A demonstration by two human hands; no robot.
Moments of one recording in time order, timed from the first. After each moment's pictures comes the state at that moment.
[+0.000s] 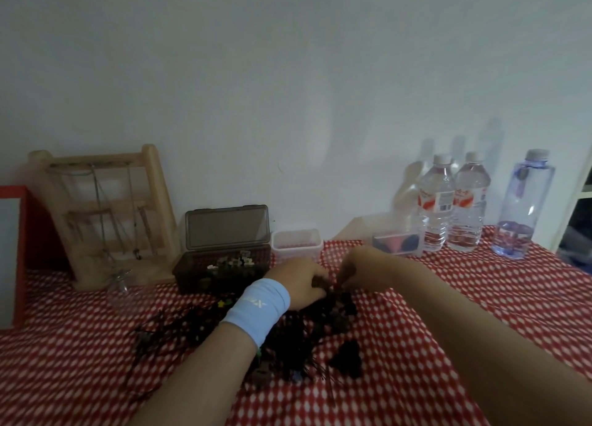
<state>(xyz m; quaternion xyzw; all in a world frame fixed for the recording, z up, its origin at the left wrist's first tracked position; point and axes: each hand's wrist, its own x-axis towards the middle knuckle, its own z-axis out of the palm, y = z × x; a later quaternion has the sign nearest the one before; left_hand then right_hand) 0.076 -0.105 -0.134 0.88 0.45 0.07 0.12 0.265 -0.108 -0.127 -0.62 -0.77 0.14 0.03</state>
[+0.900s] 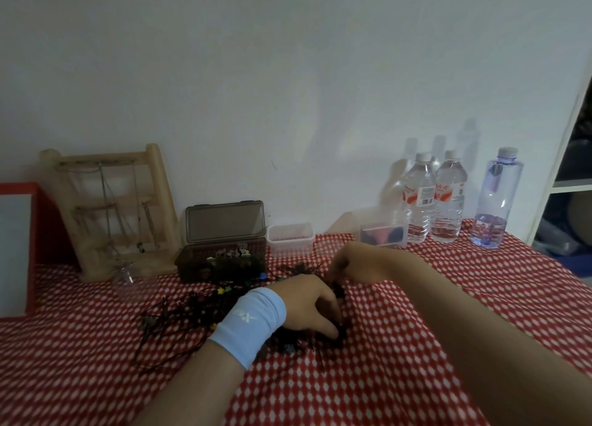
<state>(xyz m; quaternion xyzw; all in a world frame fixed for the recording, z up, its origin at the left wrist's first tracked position) 0.077 -0.176 -0.127 0.91 0.35 0.00 0.23 0.254 -0.163 -0.106 -0.62 -0.75 0.22 0.08</state>
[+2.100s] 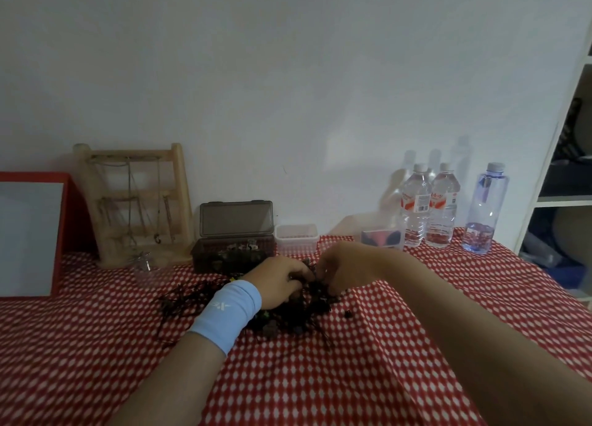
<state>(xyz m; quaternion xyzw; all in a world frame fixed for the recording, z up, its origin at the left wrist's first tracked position) 0.021 -0.189 -0.125 0.86 0.44 0.17 0.20 0.217 -0.204 -0.087 -0.59 -0.79 0.18 0.04</state>
